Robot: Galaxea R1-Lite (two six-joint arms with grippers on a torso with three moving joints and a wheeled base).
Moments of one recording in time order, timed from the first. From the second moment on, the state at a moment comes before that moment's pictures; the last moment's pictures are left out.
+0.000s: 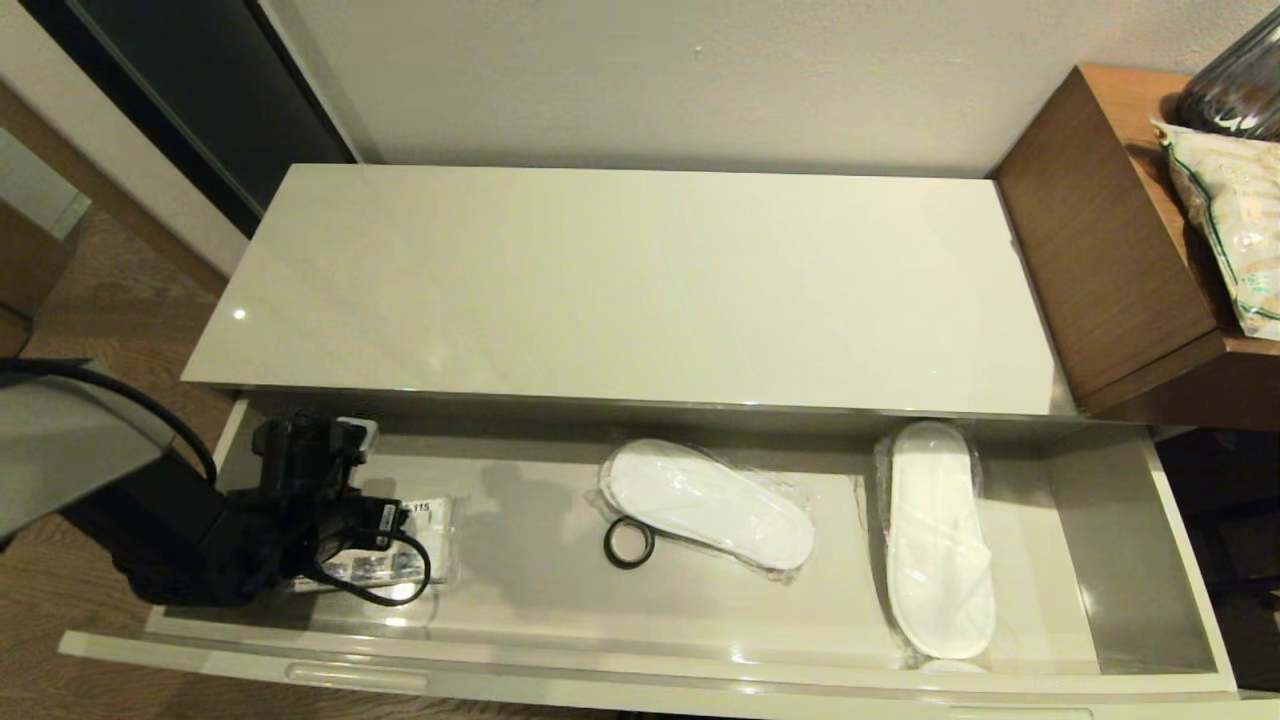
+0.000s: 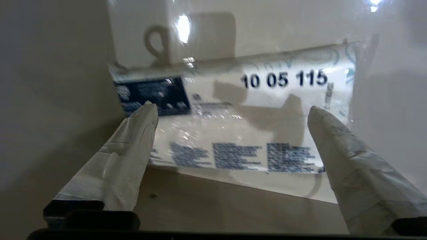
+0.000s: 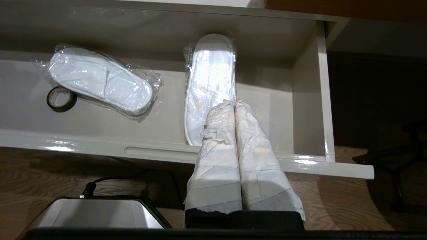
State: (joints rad) left arm -0.03 2.09 -0.73 -0.69 0.25 0.14; right arm 0.01 0.00 0.00 0.00 0.00 -0.04
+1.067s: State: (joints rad) left arm 0.00 2.11 -0.74 -0.75 0.34 0.55; right arm 0.01 0.00 0.00 0.00 0.00 -0.04
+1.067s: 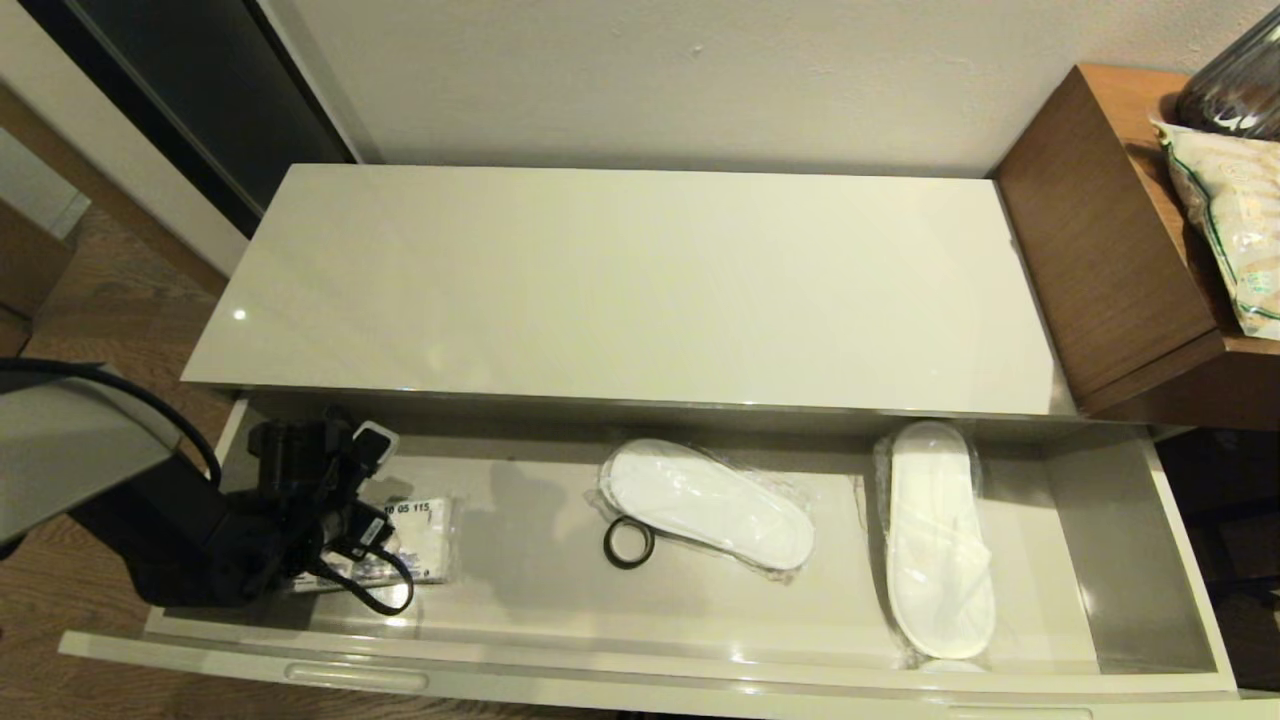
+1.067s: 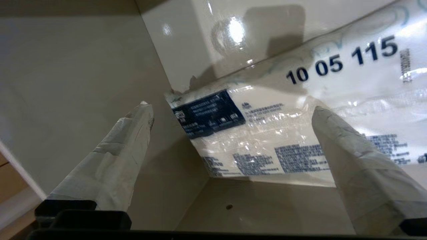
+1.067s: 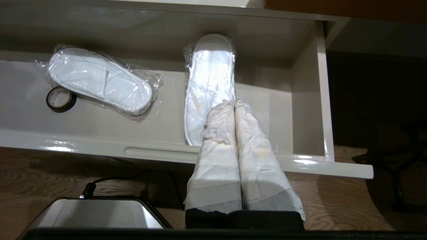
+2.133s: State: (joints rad) left arm -0.18 2.18 -0.79 -0.83 0.34 0.25; right arm 0.01 0.00 0.00 0.00 0.00 -0.04
